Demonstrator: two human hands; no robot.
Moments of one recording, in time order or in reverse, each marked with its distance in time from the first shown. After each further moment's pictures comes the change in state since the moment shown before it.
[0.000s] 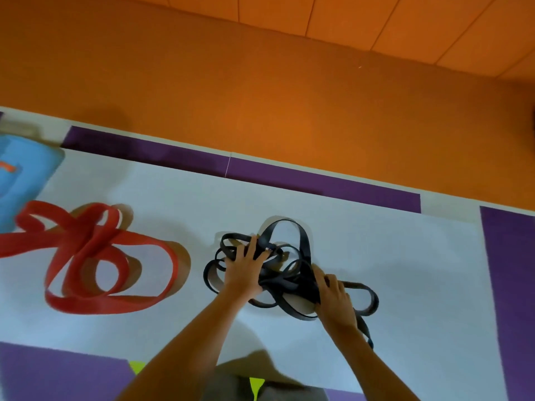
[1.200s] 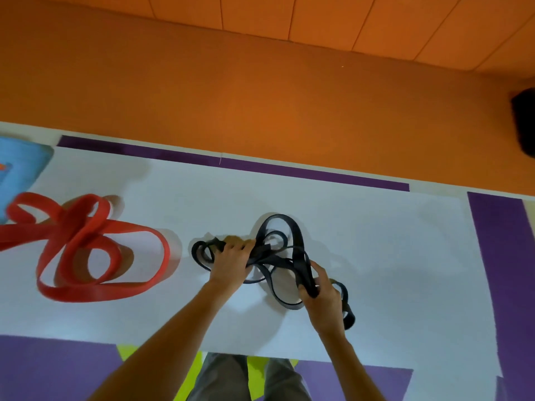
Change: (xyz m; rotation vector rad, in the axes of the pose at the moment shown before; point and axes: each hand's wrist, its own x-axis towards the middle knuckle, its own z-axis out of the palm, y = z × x) left_hand -0.031 0.003 0.015 0.000 0.169 0.028; right_hand -0.063 -0.014 0.014 0.784 0.236 0.190
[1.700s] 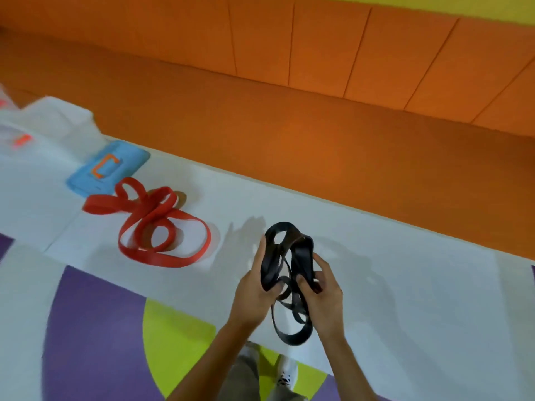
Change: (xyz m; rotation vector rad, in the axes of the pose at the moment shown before) left_hand -0.154 0.089 -0.045 -0.984 0.473 -0.202; right_hand -0.048 -0.070 -0.041 0.418 -0.127 -0.307
